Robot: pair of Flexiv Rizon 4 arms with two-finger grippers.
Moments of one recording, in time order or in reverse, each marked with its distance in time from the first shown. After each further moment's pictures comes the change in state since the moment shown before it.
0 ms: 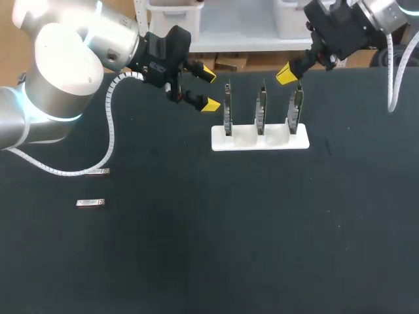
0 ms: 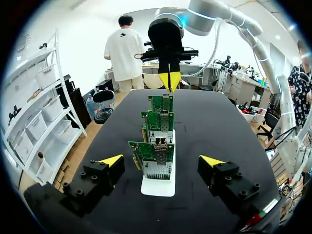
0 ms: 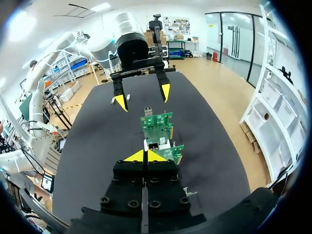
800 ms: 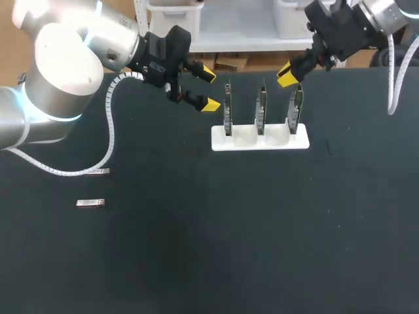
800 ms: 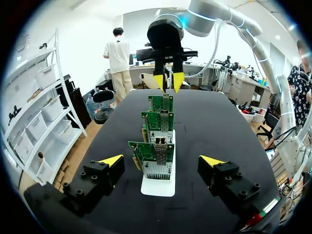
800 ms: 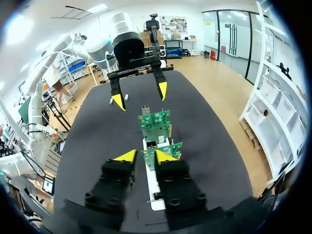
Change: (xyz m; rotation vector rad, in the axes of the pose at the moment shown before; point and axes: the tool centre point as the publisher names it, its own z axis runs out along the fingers) left arm 0.000 0.000 0.000 0.000 0.000 0.000; right arm 0.003 -0.003 0.001 0.008 0.001 0.027
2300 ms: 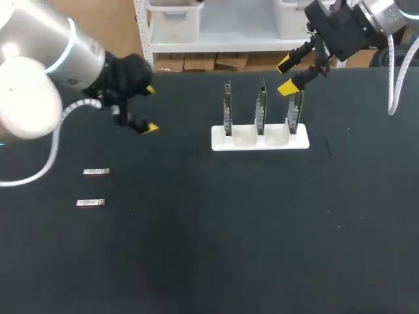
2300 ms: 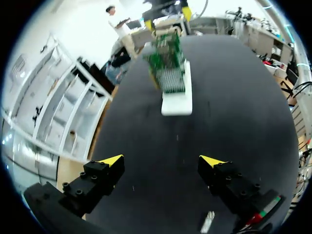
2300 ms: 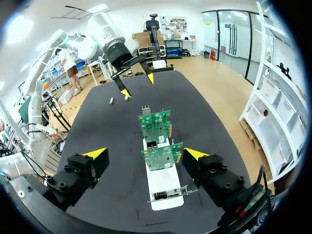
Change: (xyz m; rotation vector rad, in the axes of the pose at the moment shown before) left arm 0.130 0.005 -0.093 -0.268 0.454 0.119; right arm 0.000 0.000 0.000 0.000 0.000 0.000
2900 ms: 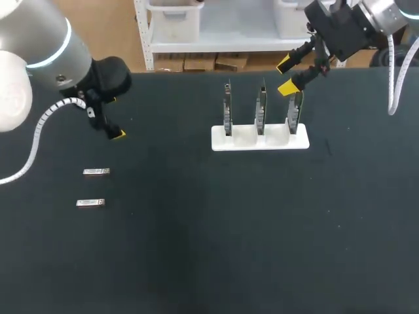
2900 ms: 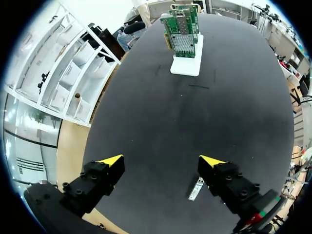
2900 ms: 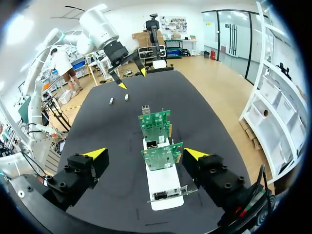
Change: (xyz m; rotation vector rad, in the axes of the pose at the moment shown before) left arm 0.054 -0.008 -0.038 -0.028 0.254 -0.142; right arm 0.000 0.000 0.000 0.000 0.000 0.000
